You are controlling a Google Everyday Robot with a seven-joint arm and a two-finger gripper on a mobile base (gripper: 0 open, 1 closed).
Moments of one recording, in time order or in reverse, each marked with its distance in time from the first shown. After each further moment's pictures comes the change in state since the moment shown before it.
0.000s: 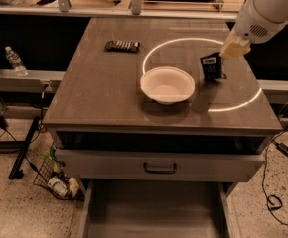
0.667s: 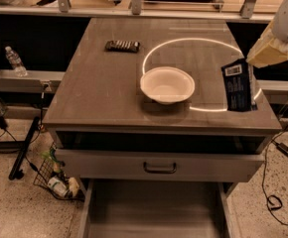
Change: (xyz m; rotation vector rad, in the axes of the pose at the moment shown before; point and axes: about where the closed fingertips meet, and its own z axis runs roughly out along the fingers) arm 0.032 0.063 -0.091 0.028 0.030 0.034
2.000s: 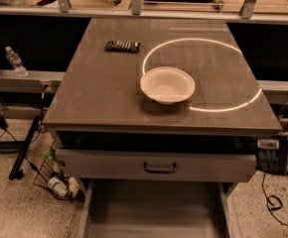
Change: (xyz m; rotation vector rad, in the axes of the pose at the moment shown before) arm 0.084 0.140 -0.048 -0.139 0.057 0.080
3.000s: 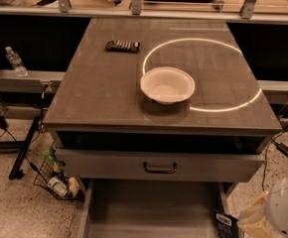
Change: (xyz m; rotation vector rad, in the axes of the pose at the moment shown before) arm 0.047 0.124 0.151 -0.244 -0.001 0.131
